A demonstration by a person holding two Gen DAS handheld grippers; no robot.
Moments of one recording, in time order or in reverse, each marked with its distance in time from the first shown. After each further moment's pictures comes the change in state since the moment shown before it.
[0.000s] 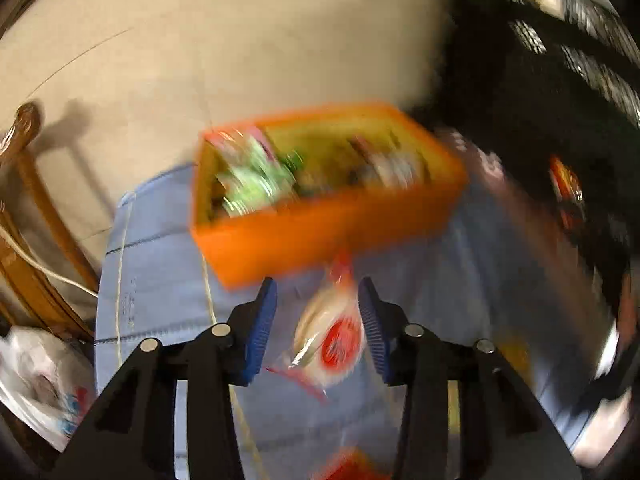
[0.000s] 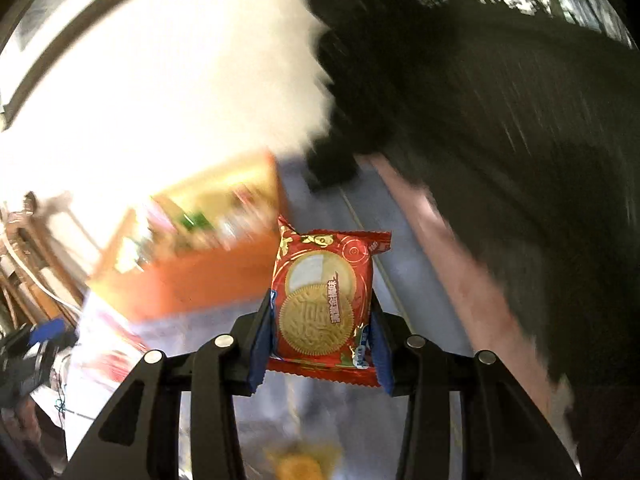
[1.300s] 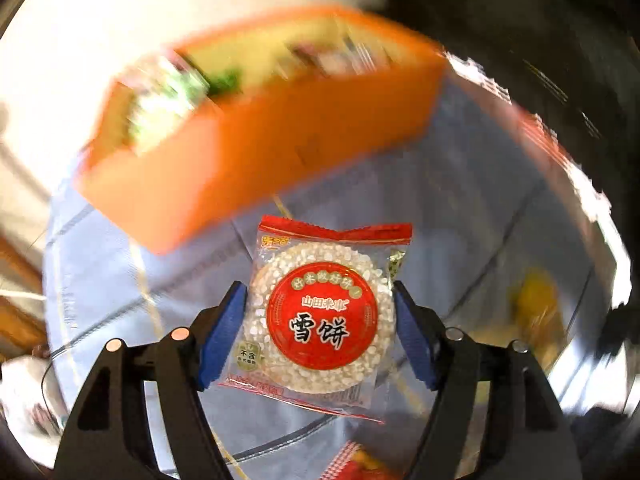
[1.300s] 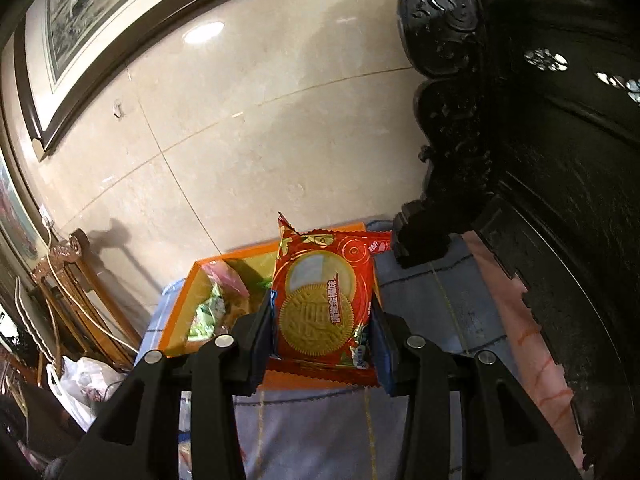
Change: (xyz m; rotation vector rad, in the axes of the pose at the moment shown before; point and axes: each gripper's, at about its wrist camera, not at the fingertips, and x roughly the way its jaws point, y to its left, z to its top) left arm 0.069 -0.034 -0.008 0.186 0.244 -0.066; right arm 0.031 0.053 0.083 -0.020 -0.050 0.194
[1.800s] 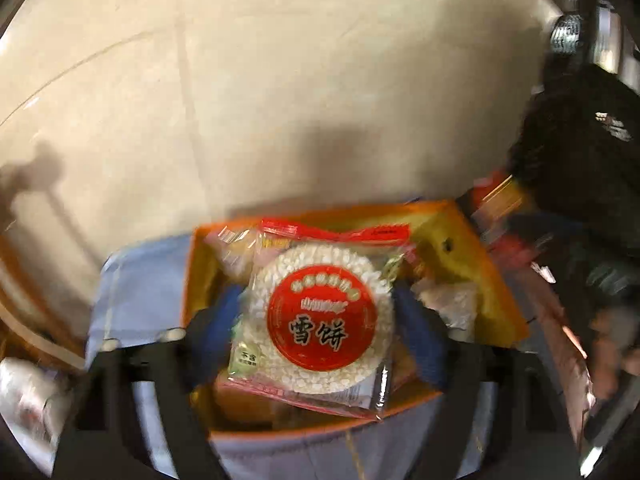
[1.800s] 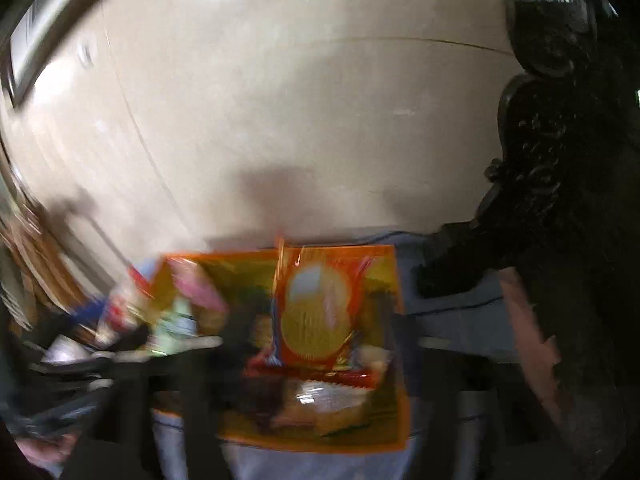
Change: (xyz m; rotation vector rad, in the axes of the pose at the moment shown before) left arm -0.025 0.073 0.155 -0.210 -0.290 0.103; right arm 0.124 0.030 0.042 -0.179 0.131 -0.080
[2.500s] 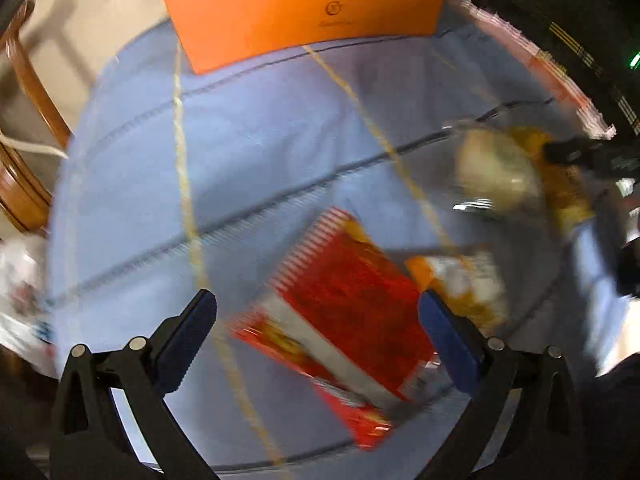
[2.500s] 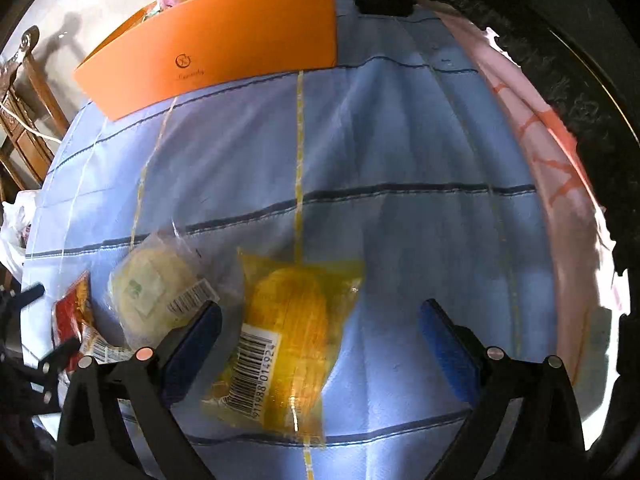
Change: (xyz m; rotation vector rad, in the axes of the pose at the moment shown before) left arm -0.086 -0.020 -0.318 0.098 0.417 -0.030; right arm -0.073 -0.019 -0.298 0.053 0.449 -0.076
